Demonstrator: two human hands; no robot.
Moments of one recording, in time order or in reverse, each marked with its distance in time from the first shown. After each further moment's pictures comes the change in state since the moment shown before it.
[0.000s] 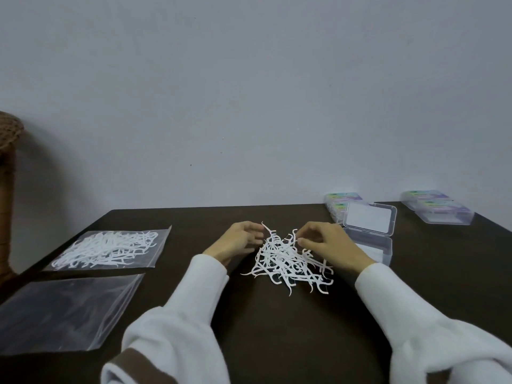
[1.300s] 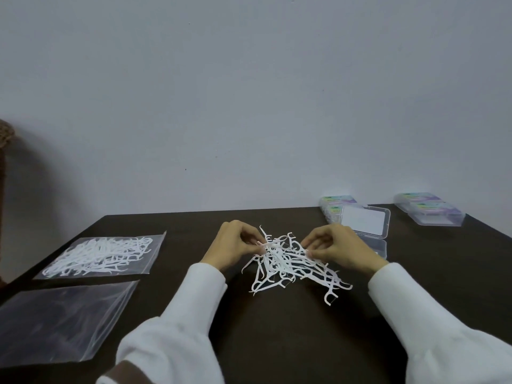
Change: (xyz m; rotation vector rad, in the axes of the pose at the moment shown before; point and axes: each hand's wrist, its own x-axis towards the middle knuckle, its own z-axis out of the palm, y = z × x) left_hand -0.019 0.009 -0.002 0.408 0.117 0.411; right_hand -0.010 -0.006 -0.024 0.093 -0.116 0.086
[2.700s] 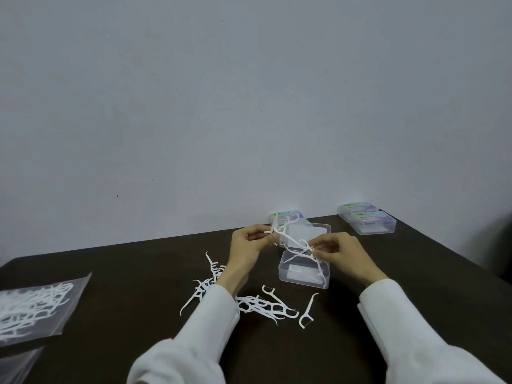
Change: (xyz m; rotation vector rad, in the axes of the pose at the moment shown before) left_hand 0.074 0.069 0.105 -0.747 0.107 -0.146; right_hand -0.016 0.081 -0.070 0.033 0.340 0.150
